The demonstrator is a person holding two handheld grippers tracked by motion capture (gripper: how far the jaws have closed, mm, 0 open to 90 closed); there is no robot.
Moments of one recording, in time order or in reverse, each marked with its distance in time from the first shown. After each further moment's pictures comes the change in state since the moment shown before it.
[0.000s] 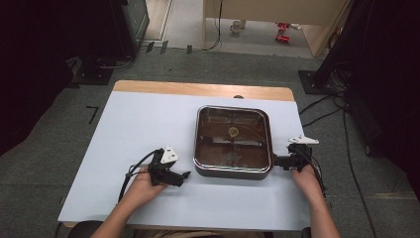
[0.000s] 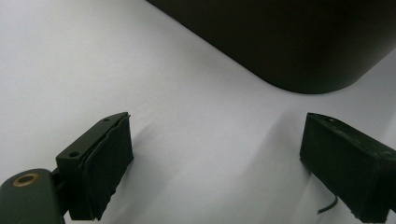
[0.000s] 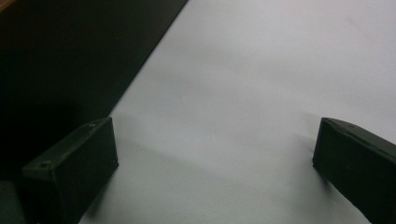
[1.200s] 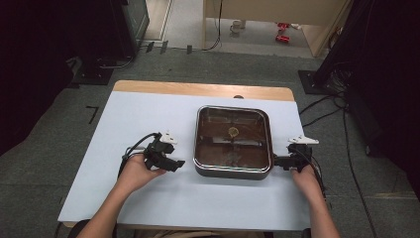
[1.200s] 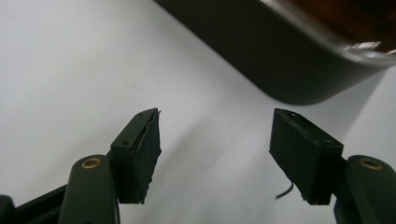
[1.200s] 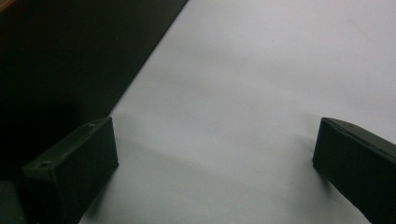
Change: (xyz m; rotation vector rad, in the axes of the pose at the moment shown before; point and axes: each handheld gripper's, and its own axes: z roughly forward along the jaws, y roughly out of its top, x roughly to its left) left arm 0.026 0.052 -0.029 0.173 -0.080 -0.021; right arm 0.000 0.000 0.000 -0.001 -0.001 -0.002
